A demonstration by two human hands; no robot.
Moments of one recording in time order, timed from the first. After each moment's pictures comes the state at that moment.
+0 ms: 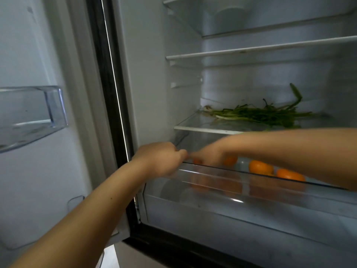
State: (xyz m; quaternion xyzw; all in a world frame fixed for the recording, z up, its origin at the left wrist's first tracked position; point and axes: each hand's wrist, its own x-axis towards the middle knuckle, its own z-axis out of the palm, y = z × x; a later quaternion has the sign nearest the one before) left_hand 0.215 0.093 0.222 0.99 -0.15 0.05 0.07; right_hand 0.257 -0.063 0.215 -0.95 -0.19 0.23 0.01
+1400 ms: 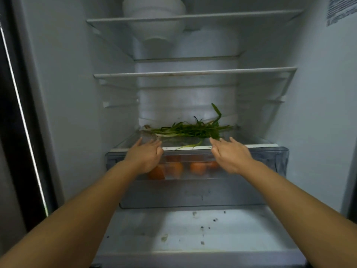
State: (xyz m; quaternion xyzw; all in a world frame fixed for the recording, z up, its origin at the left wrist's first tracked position) left_hand 0.334 -0.009 0.198 0.92 -0.36 0.15 0.05; right_hand 0.201 -0.227 0.190 -0.97 0.14 -0.20 -0.03
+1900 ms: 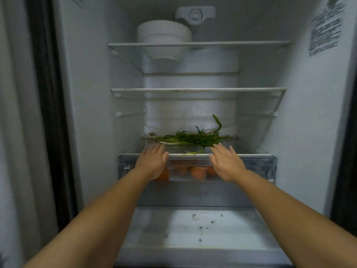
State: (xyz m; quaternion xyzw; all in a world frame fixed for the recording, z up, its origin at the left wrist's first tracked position) left_hand 0.334 -0.012 0.185 0.91 -0.34 0.20 0.11; right_hand 0.202 -0.223 0.185 -0.96 0.14 -0.23 -0.02
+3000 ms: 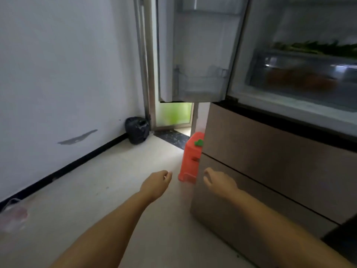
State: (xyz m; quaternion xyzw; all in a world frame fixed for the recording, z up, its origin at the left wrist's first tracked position) left_hand -0.160 0.383 -0.108 0.95 0.04 -0.02 0.32; right_hand -0.131 0.158 -0.086 -0.98 -0.13 0.06 0.13
